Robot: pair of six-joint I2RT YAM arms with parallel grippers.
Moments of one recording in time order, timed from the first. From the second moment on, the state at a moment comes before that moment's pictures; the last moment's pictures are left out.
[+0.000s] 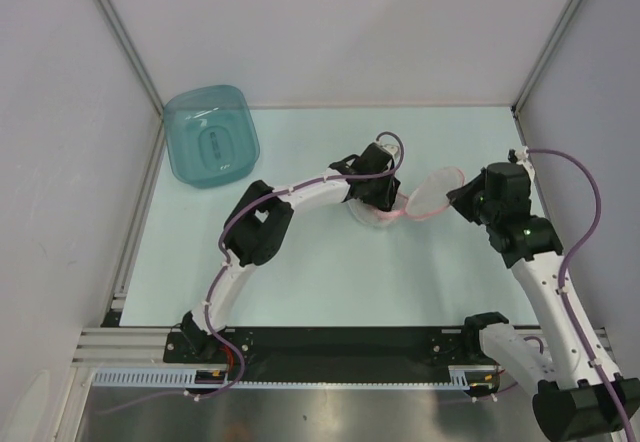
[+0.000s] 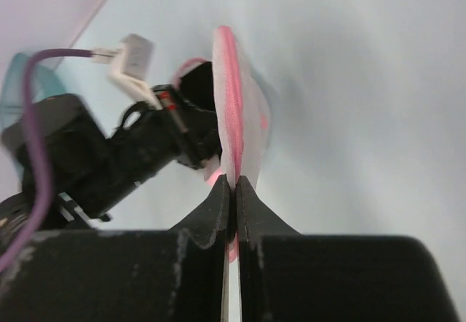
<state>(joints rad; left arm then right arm) -0.81 2.32 1.84 -0.37 0.09 -0.43 0.16 0.88 0.92 -0.63 0.10 0.83</state>
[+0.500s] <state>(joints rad) -0.81 2.27 1.79 -0.36 0.17 -0.44 0.28 0.89 1.16 -0.75 0.16 0.74</state>
